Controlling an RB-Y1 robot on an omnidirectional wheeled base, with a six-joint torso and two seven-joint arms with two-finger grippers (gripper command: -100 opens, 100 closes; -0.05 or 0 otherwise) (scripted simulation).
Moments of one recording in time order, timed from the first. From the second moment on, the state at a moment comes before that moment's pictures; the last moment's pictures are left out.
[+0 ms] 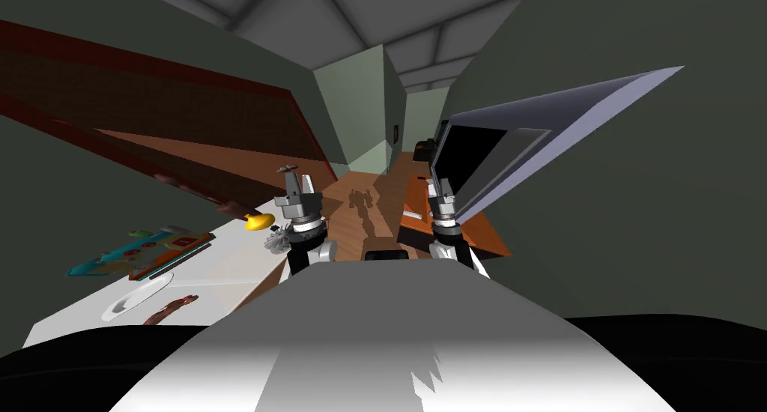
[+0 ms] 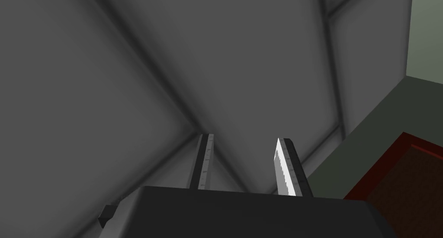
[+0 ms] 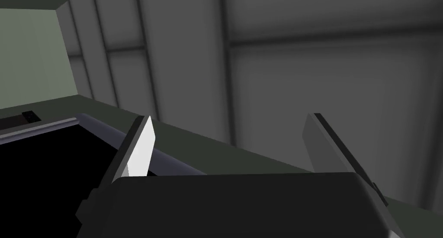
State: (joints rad) left arm 0.49 0.00 -0.03 -2.39 -0.09 -0.59 0.06; right arm 0.49 -0.22 0.15 -2.24 -0.09 -0.56 0.20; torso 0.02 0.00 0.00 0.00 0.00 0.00
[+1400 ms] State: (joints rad) left arm 0.49 0.00 -0.03 -2.39 -0.09 -0.59 0.06; right arm 0.52 -0.58 0.36 -1.95 -0.10 -0.44 0.52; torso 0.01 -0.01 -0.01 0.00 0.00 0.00
